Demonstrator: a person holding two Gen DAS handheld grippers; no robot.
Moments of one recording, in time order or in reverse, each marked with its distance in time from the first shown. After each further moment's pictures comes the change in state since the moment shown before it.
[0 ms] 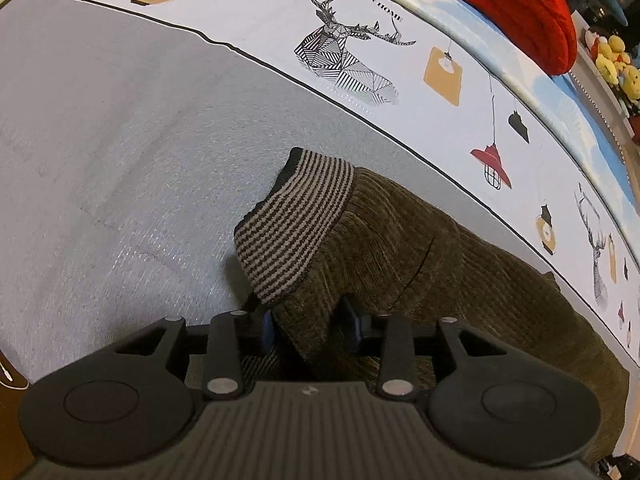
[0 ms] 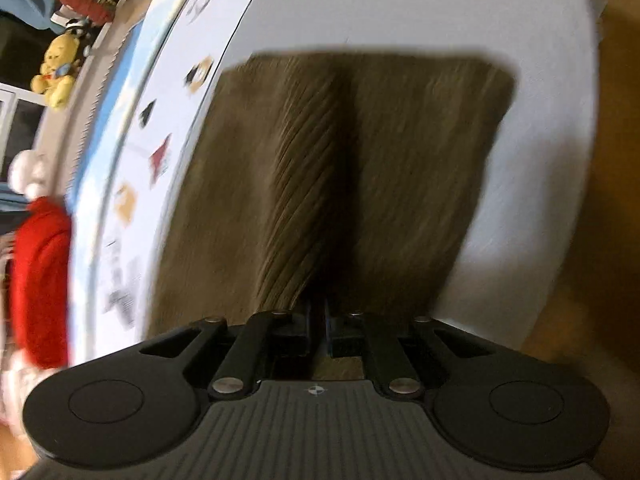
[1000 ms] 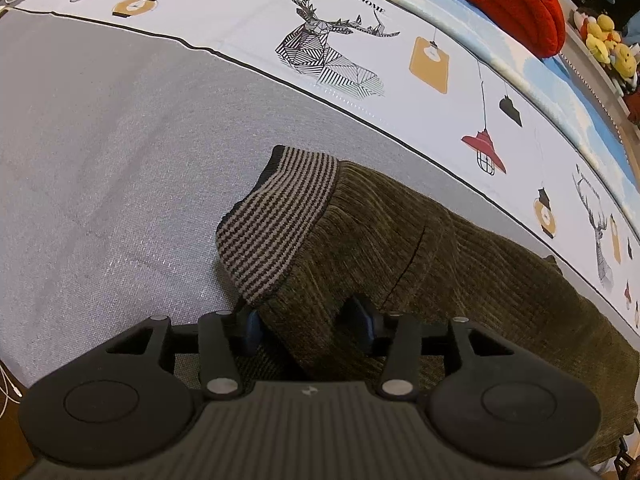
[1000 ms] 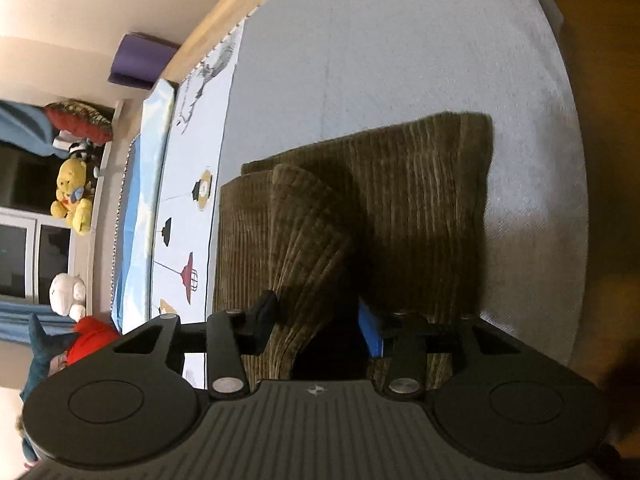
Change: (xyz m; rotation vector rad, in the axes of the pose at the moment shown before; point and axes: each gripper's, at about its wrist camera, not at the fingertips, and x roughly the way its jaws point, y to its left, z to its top) left arm 0.001 -0.009 -0.001 0.053 0.001 0.006; right arm -0.020 -0.015 0.021 0.202 -0.284 0.108
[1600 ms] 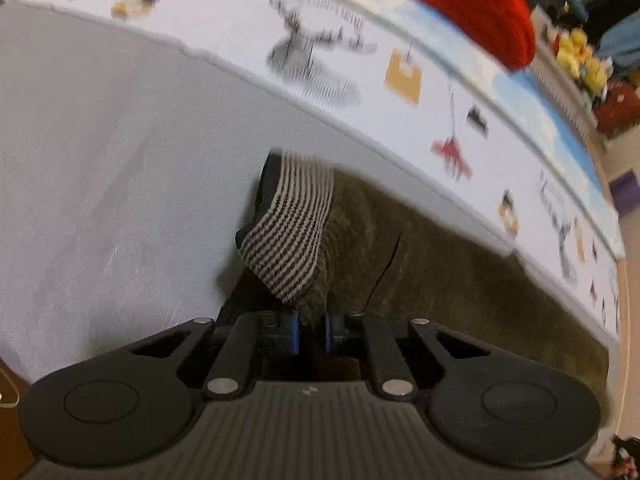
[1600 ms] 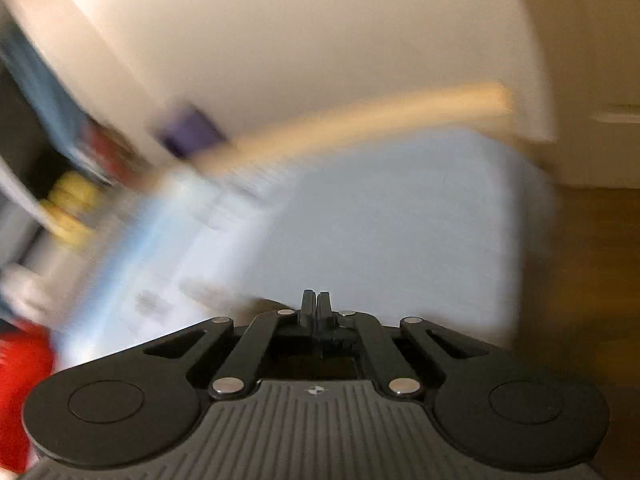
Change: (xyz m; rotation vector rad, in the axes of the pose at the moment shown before) left arm -0.022 0.018 -0.013 0.006 0.005 -0.109; right arm -0.061 0.002 0.025 -0.318 -0.263 -0.199
